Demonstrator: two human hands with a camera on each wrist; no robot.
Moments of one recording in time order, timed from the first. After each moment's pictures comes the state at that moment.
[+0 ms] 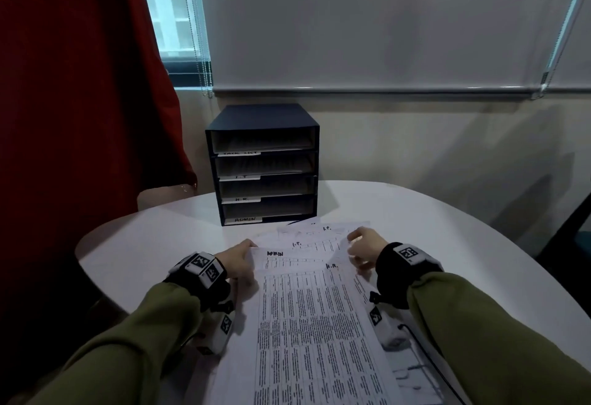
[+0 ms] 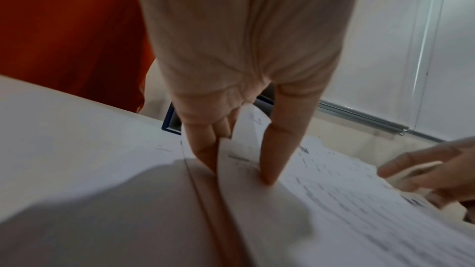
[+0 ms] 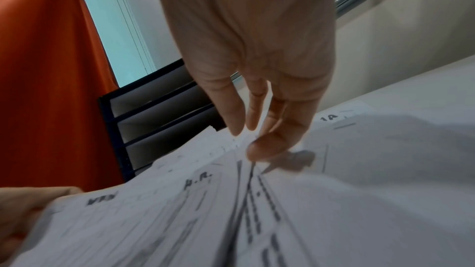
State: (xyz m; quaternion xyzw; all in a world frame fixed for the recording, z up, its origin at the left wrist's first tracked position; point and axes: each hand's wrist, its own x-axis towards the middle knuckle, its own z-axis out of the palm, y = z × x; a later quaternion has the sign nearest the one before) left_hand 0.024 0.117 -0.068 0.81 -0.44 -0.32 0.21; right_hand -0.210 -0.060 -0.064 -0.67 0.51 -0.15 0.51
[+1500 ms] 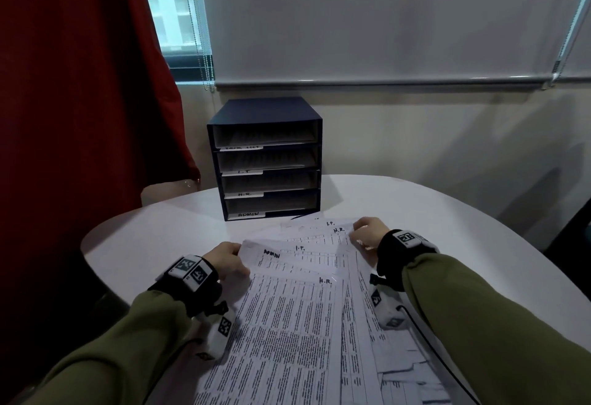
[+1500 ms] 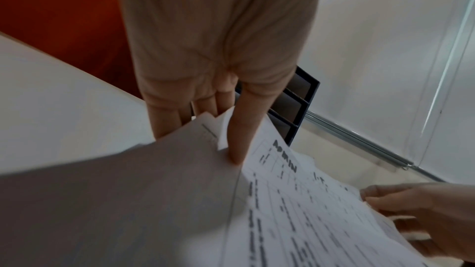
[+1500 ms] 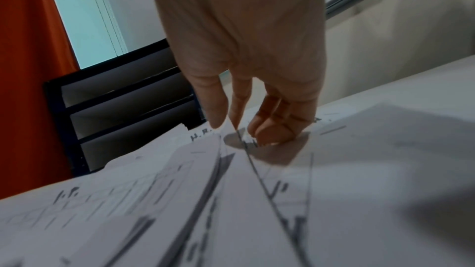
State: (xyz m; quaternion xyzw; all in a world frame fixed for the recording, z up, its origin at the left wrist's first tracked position) left_hand 0.026 0.134 -0.069 0.83 -0.32 -0.33 0.31; right_hand -0.202 -0.087 -0.071 -0.70 0.50 -0.18 0.48
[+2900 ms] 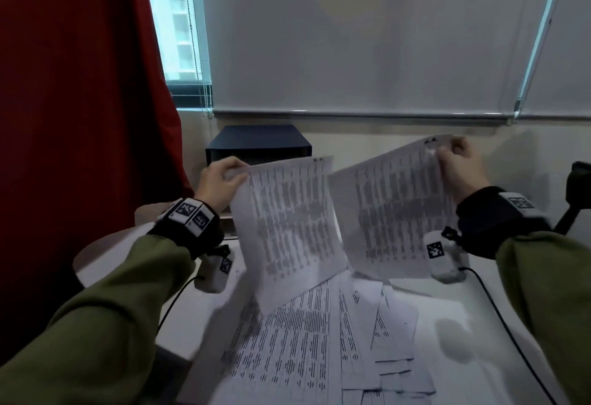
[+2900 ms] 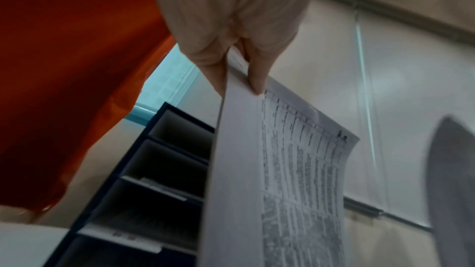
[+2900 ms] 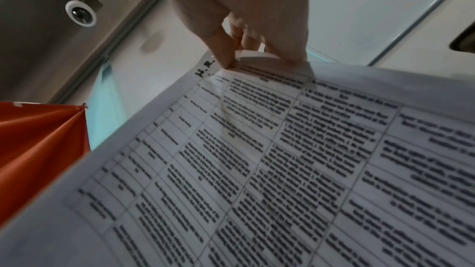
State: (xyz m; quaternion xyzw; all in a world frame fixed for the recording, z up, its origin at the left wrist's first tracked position) left_hand 0.014 0.110 0.074 0.69 -0.51 0.08 0.50; right_hand -0.320 -0.104 0.102 -0.60 0.30 -0.62 0.41
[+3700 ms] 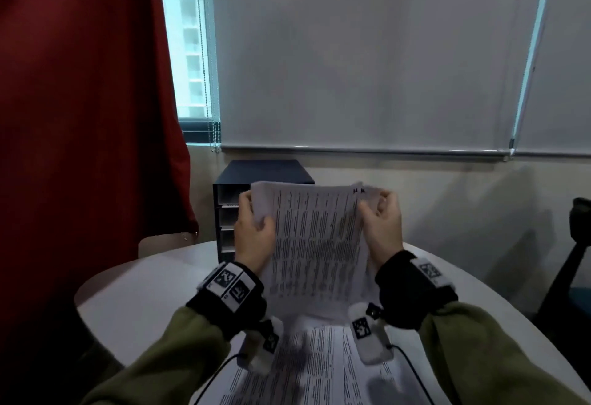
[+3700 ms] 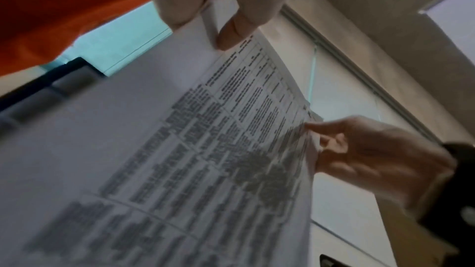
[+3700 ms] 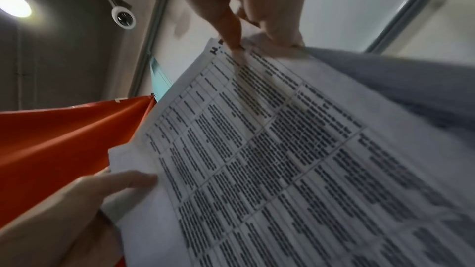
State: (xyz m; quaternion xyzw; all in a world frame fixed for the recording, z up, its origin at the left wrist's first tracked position) left_hand -0.070 0.111 0.063 0.60 -0.42 0.04 0.68; right_hand -0.232 -0.003 0.079 -0.57 0.21 -0.61 0.51
